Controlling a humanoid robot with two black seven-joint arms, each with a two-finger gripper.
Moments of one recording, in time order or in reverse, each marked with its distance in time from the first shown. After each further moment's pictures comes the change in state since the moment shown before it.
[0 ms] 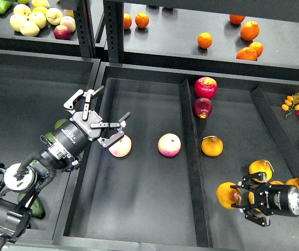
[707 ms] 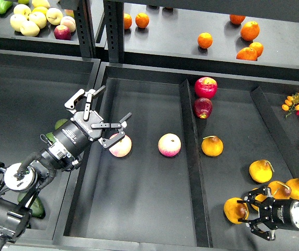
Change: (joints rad) left arm 0.001 0.000 0.000 -0.011 0.021 0.000 0.001; right arm -0.008 0.086 0.001 -0.170 -0.032 0.016 0.000
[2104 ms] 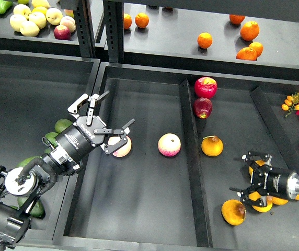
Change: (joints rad) left arm 0.044 0.000 0.015 -0.035 0.029 0.000 0.000; right arm 0.005 0.049 0.342 0.162 0.038 -0.092 0.000
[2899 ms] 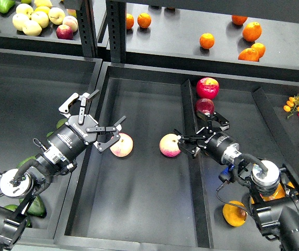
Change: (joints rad) left arm 0.007 0.000 -0.065 0.003 0.043 0.000 -0.053; right arm -0.040 0.604 0.614 -0.129 -0.105 -0.215 0.000
